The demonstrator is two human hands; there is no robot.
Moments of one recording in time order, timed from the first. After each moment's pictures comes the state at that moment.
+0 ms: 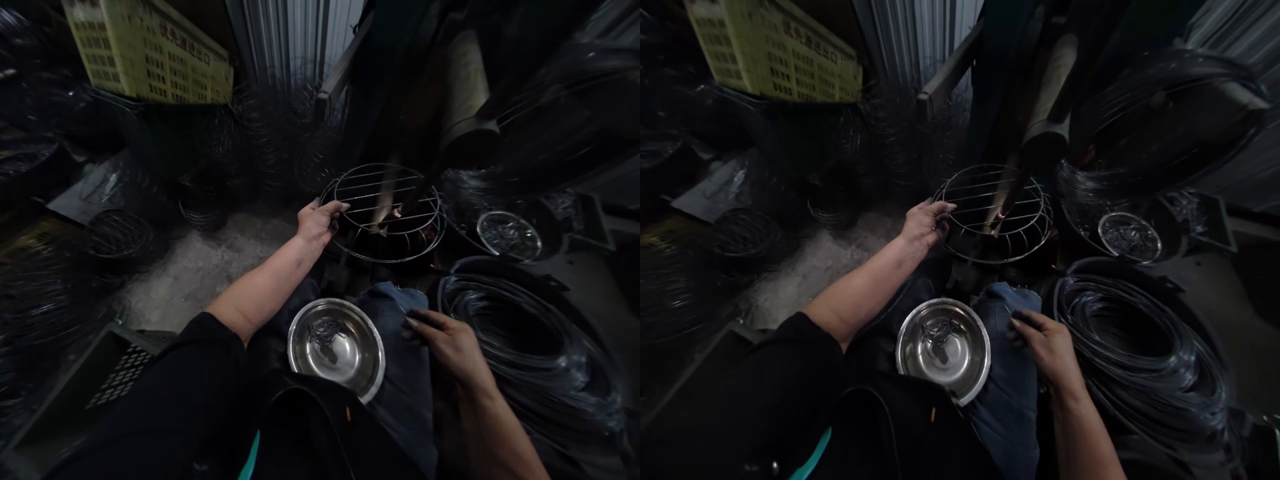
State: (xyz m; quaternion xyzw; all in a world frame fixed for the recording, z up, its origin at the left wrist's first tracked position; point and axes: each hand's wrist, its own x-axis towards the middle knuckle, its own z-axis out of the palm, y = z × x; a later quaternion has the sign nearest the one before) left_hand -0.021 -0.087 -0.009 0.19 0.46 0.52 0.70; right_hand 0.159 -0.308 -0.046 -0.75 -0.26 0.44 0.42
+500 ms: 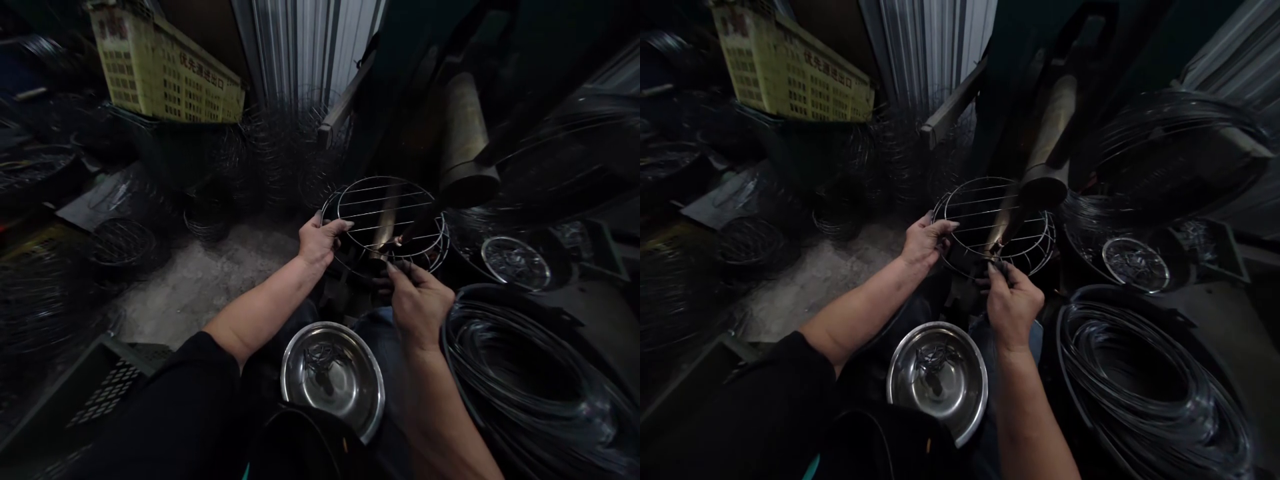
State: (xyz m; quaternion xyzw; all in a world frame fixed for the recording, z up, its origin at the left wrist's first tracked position) left_hand -0.017 -0.082 -0.008 0.23 0.41 0.57 0.67; right_hand 0.099 -0.200 -0.017 -0.67 -0.30 0.28 0.62
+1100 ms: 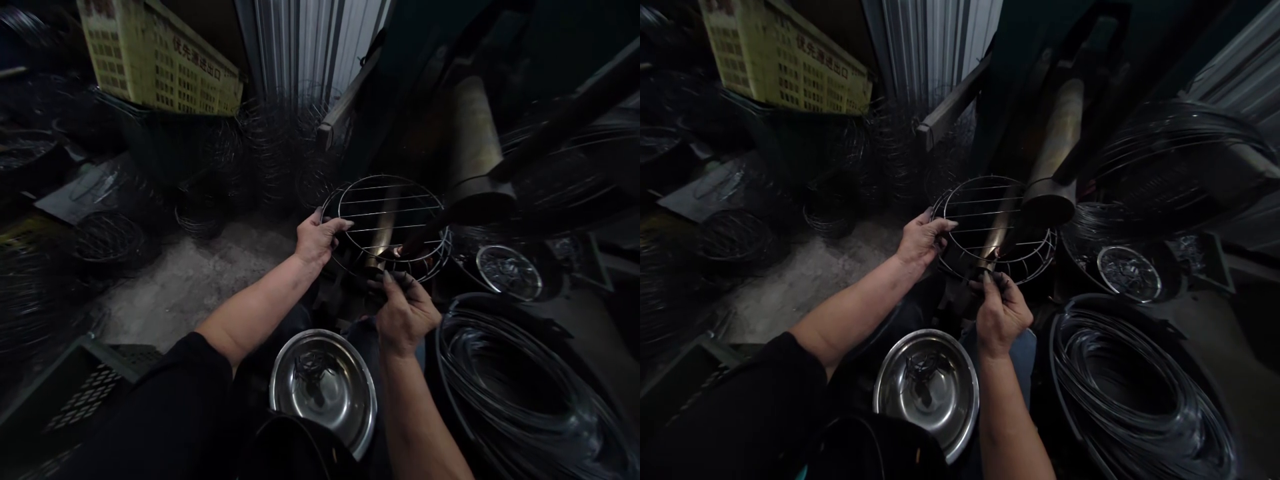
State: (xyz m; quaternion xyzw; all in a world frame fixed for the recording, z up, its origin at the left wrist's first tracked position) left_hand -0.011 -0.064 -0.004 0.22 0.41 0.57 0.68; right_hand 0.086 -0.187 -0.042 -0.59 -0.23 0.22 0.74
